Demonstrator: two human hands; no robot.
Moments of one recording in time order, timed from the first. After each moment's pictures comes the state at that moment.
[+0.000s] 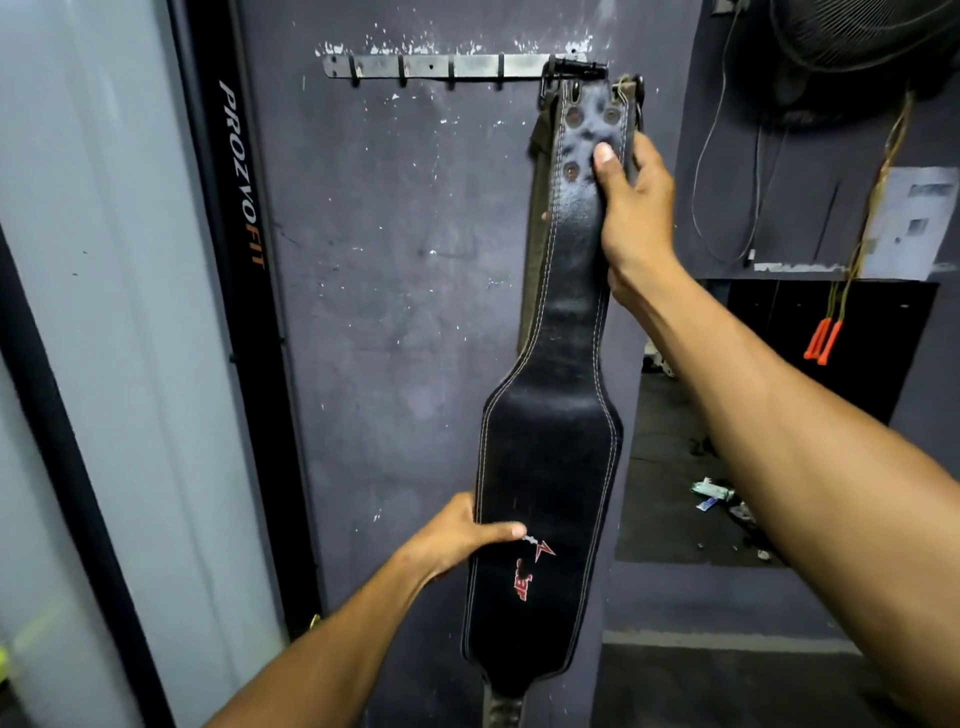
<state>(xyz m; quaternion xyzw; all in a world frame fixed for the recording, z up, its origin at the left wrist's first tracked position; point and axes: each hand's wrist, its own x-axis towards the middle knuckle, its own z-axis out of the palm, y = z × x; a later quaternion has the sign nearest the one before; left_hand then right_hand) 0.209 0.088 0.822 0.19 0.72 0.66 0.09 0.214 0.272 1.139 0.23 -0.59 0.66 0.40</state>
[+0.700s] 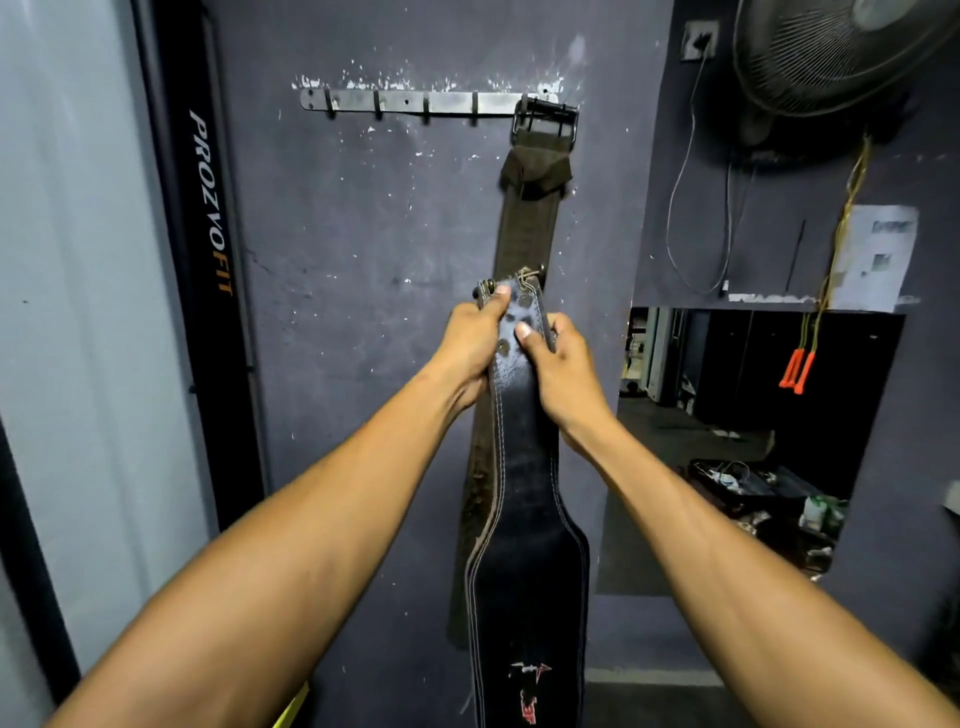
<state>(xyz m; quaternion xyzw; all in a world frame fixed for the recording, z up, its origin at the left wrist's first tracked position) 0.171 0.165 1.066 0.16 0.57 0.80 -0.07 0.179 0.278 1.022 0.18 -0.70 0.62 0.29</state>
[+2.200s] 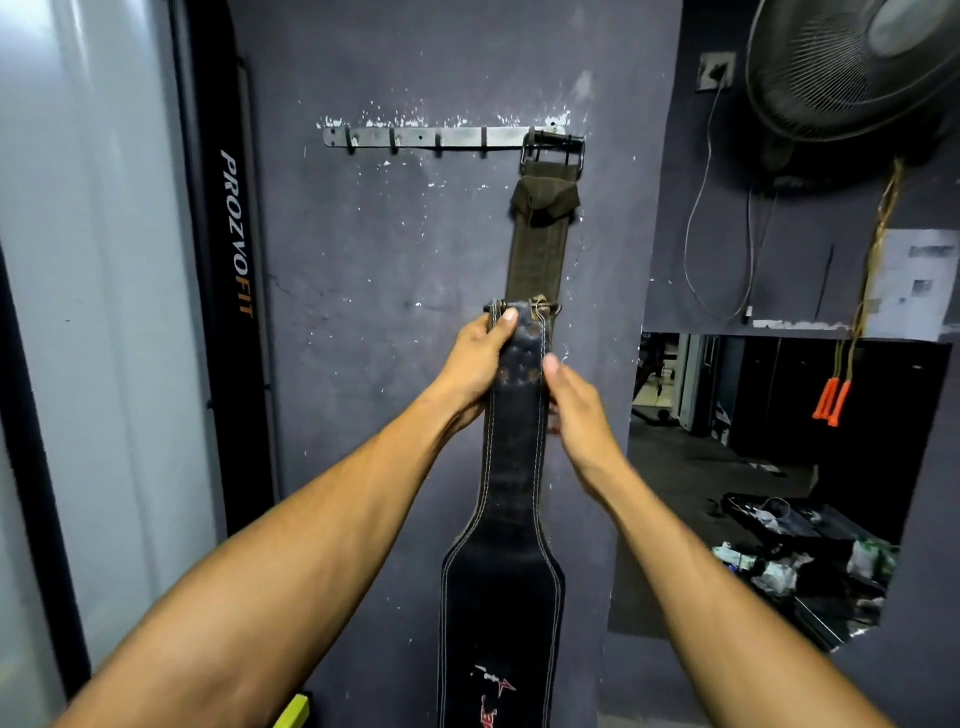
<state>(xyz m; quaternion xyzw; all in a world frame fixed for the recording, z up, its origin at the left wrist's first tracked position) 0.154 0.177 1.057 0.25 0.59 0.76 -0.11 0.179 0.311 1.001 0.20 -0.69 0.66 0.22</state>
